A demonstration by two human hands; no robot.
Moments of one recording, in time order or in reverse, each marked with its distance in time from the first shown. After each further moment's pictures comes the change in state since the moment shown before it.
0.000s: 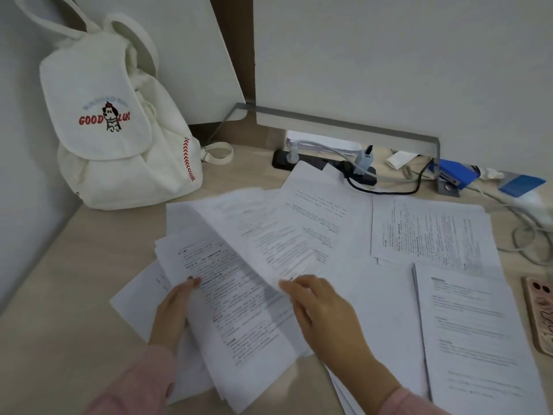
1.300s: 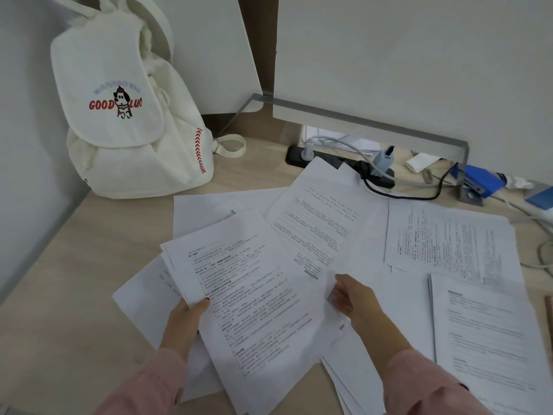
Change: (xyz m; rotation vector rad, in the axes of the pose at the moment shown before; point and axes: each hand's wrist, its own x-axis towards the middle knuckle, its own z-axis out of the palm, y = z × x) left_hand 0.017 -0.029 0.004 -0.027 0.001 -0.111; right_hand 0.037 0.080 0.035 1.141 0.041 1.409
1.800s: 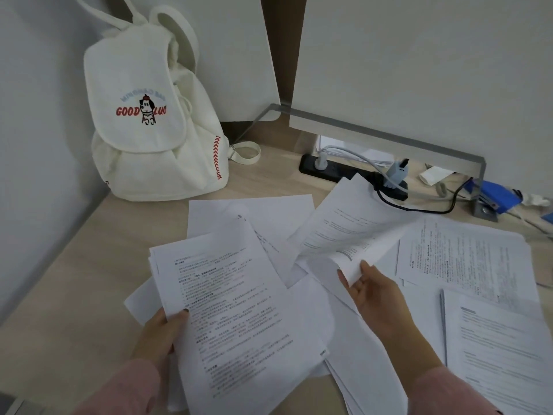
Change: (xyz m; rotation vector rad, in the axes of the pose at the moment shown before) left_hand -0.006 0.008 -0.049 0.089 0.061 0.010; right_hand -0.033 -0.032 -0.001 0.578 -0.491 -0.102
